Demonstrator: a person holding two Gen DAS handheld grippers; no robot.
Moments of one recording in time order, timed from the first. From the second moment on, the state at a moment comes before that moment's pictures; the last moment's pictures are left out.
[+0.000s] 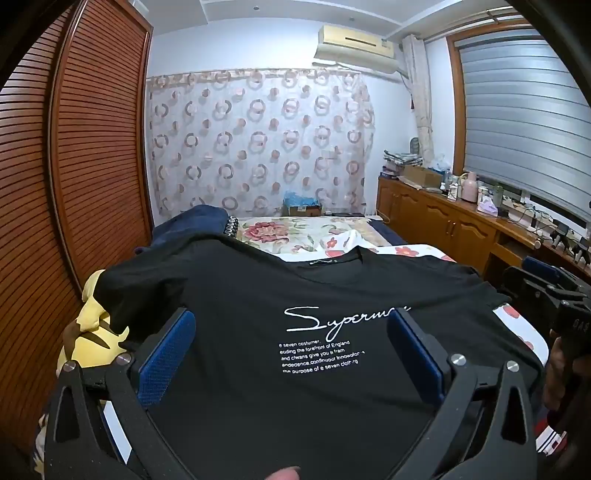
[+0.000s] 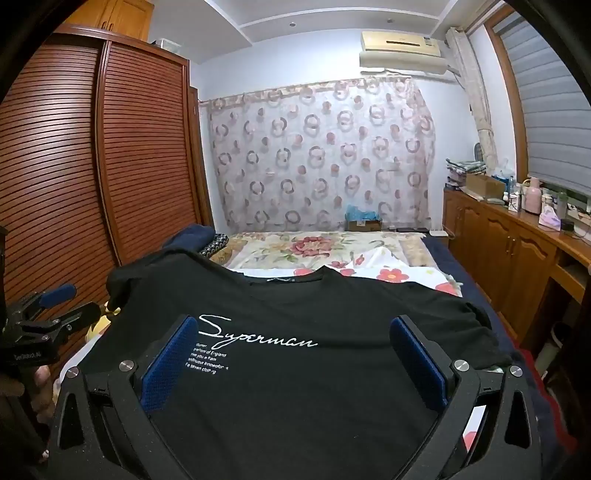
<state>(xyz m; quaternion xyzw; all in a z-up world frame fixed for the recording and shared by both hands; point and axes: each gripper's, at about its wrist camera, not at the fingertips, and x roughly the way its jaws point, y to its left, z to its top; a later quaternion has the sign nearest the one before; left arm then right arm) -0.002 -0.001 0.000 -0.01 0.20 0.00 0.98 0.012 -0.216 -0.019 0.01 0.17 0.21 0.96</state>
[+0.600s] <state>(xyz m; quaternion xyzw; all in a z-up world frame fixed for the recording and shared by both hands) -0.001 -0.001 0.001 -0.01 0.21 0.01 0.98 0.013 -0.216 -0.019 0.01 0.16 0.21 0.96</state>
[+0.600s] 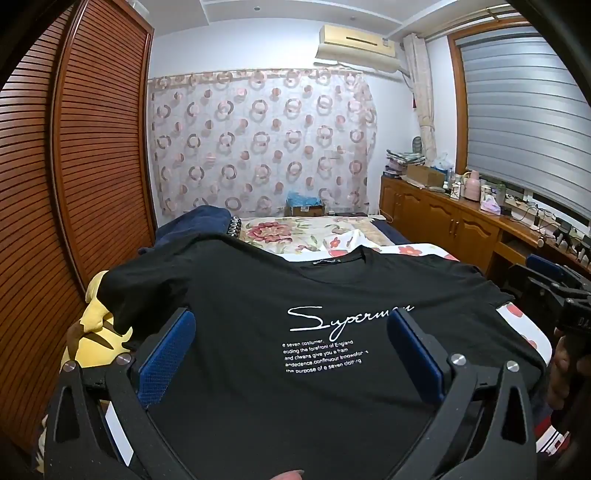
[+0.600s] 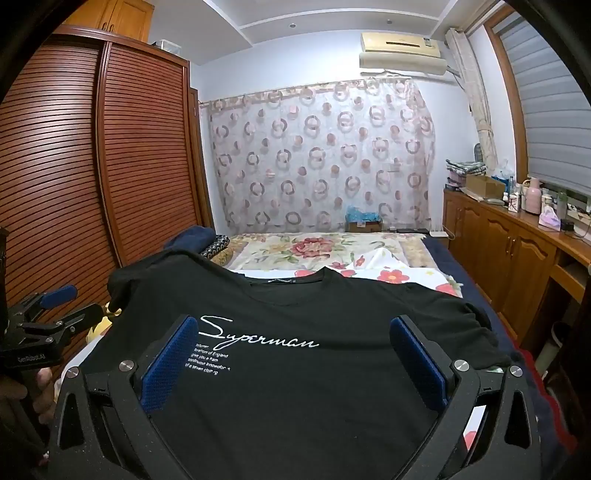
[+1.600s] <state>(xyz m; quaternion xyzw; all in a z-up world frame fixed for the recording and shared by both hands) -0.001 0.012 0.002 -0.01 0.21 0.01 0.98 0.008 -0.215 -0.017 0.01 0.16 0.21 0.96</state>
